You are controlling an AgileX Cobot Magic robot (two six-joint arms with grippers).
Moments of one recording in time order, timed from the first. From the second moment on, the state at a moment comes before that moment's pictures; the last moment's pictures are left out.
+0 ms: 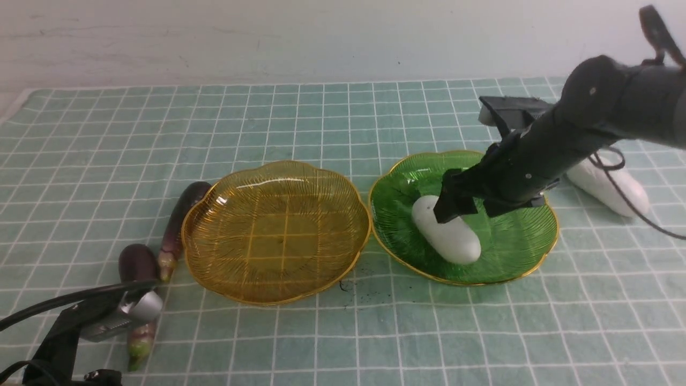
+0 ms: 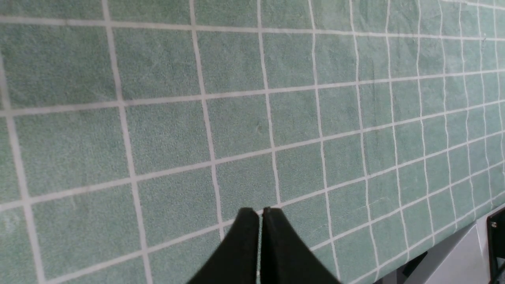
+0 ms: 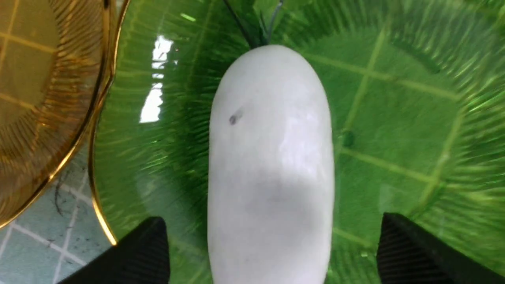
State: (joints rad) right arm 0.24 1.92 -1.46 0.40 0.88 -0.29; left arm 0.02 0.95 -0.36 -0.89 0.89 0.53
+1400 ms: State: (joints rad) right arm 0.00 2.12 -1.74 -0.29 0.99 -0.08; left arm 0.02 0.95 -0.36 -0.89 0.89 0.53
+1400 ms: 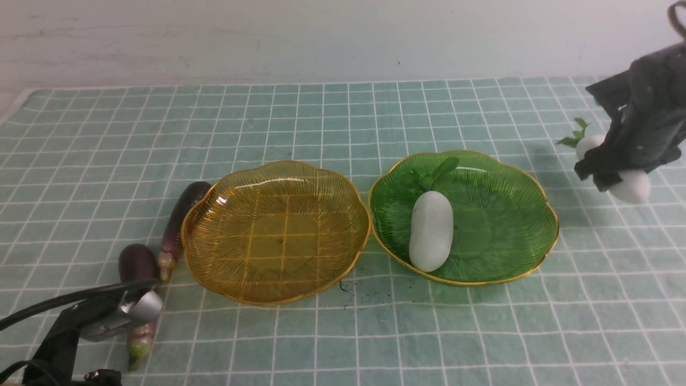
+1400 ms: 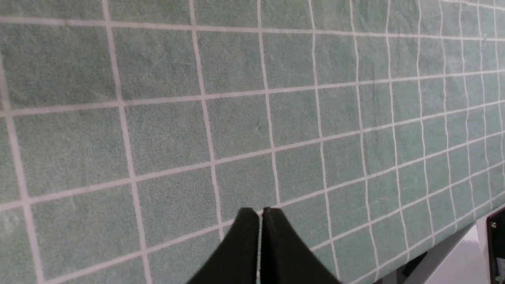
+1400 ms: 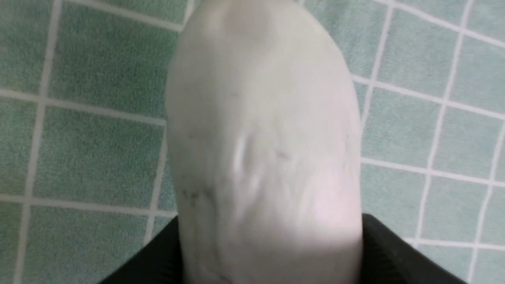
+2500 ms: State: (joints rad) right arm 0.32 2.05 -1.76 0.08 1.23 0.04; left arm 0.02 0.95 -0.36 -0.89 0.86 0.52
